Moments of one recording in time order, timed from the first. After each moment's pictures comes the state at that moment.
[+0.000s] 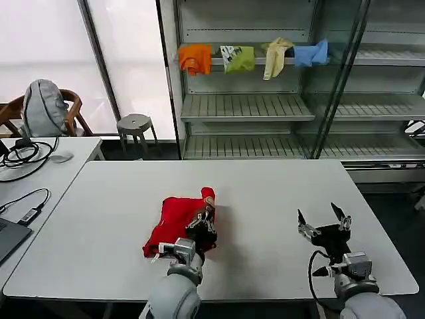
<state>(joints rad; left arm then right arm) 1.15 -1.45 -0.04 -2.01 -0.19 0.55 -0.34 -1.44 1.11 0.60 2.29 0.21 -0.48 0.15</state>
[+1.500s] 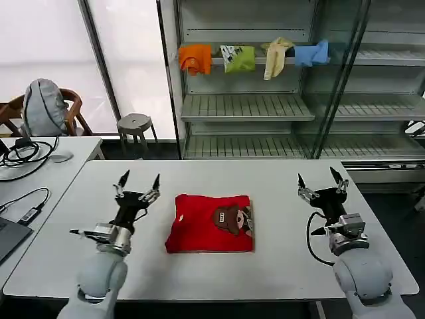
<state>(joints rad) 1.14 -1.27 -0.51 -1.90 -0.17 0.09 0.01 -1.16 1.10 0.53 2.06 0.20 -0.36 0.11</state>
